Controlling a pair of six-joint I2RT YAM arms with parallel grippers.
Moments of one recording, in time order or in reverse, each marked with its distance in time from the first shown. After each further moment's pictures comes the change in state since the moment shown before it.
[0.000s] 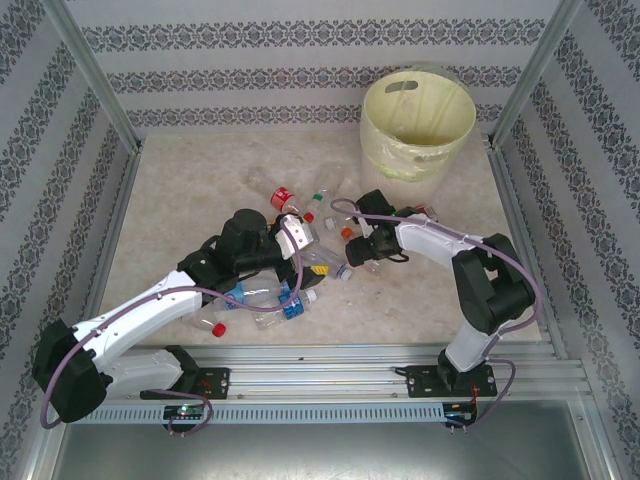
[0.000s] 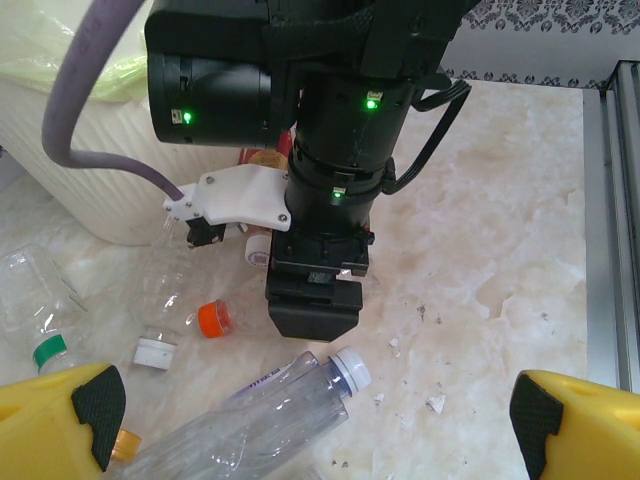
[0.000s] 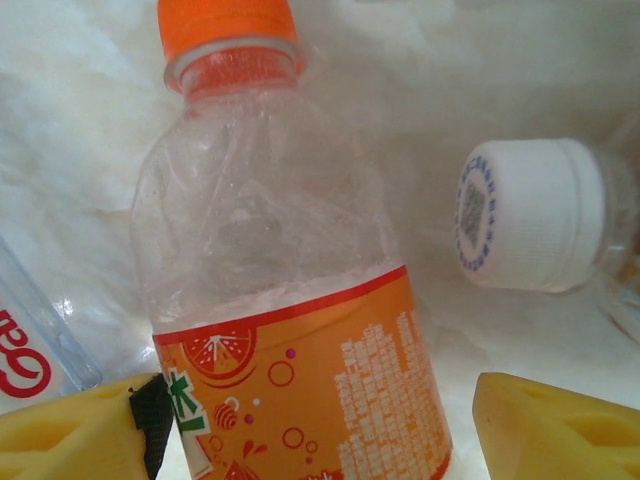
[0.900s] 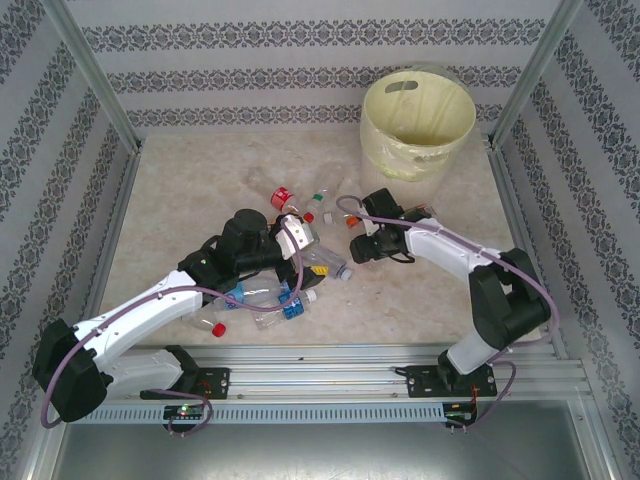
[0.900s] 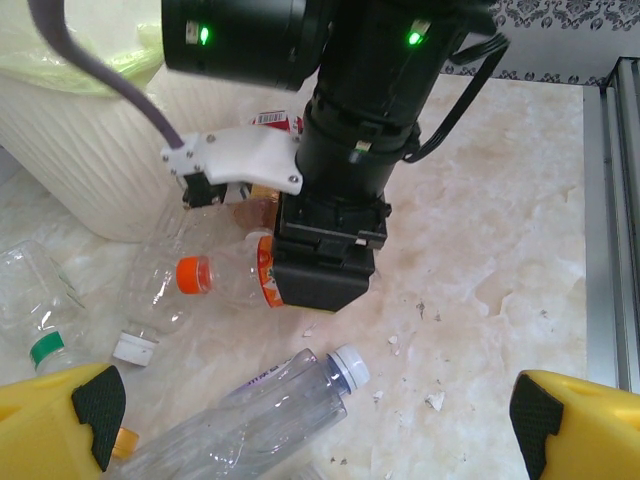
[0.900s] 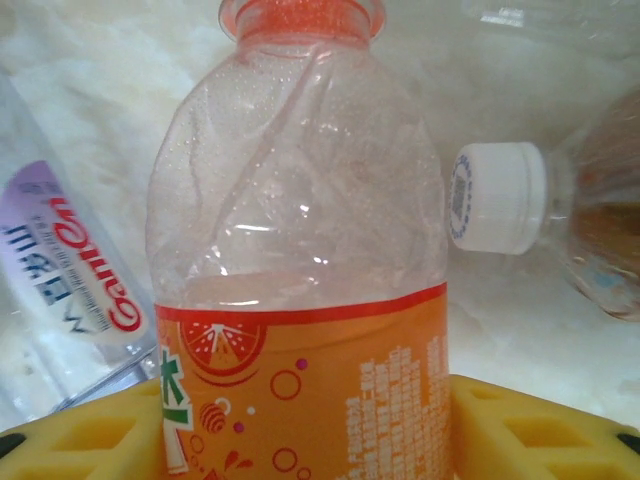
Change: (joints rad) left arm 0.000 0.003 0.000 -0.004 0.000 0.000; right arm 0.000 -0.140 -0.040 0.002 -0.030 0.011
